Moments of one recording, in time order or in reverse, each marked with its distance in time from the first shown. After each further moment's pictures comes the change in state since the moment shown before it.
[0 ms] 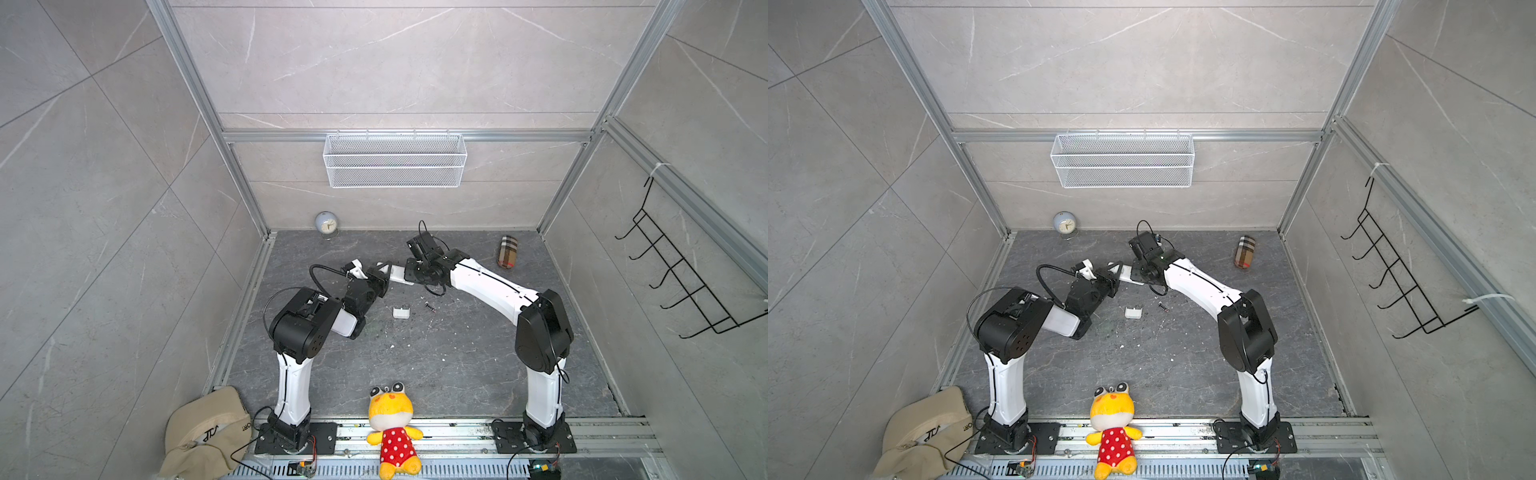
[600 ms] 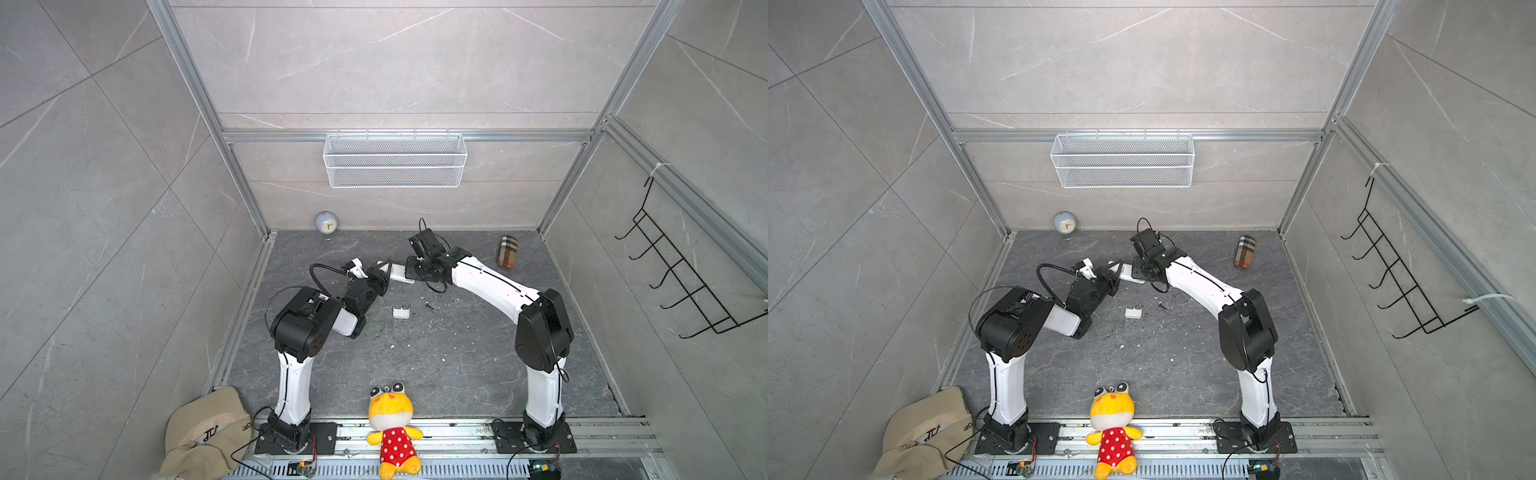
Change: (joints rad) left arm 0.000 0.016 0.012 0.026 0.002 0.002; right arm -0.013 0.005 0.018 0.006 -0.014 -0.068
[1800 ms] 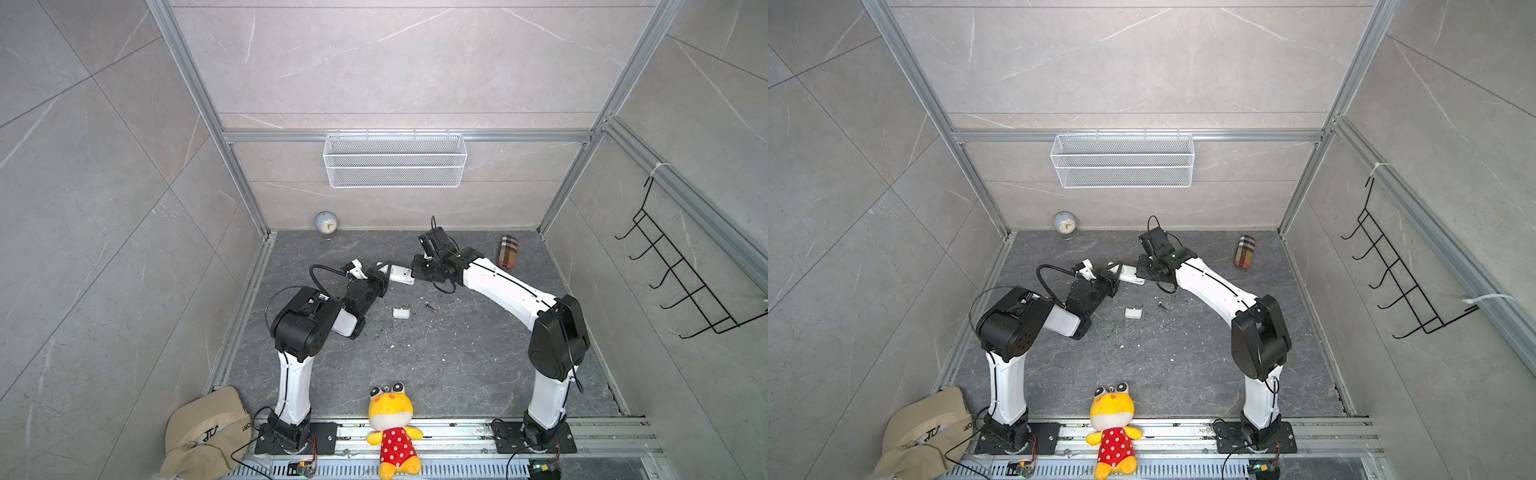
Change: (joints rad) left arm 0.003 0.005 -0.007 0.004 0.005 0.006; right arm -0.024 -0.088 -0.057 0.015 -0.060 0.026
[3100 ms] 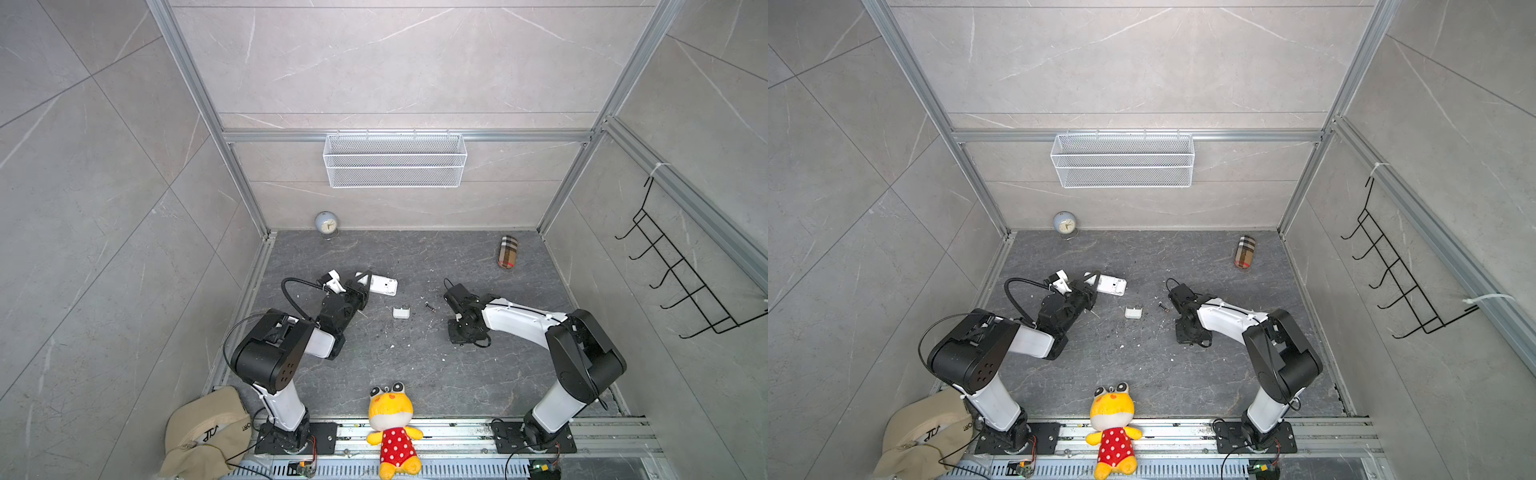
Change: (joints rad) left arm 0.071 -0.322 -0.328 0.001 0.014 0.036; right arm -0.060 -0.221 -0.704 -0.048 0.040 -0.187
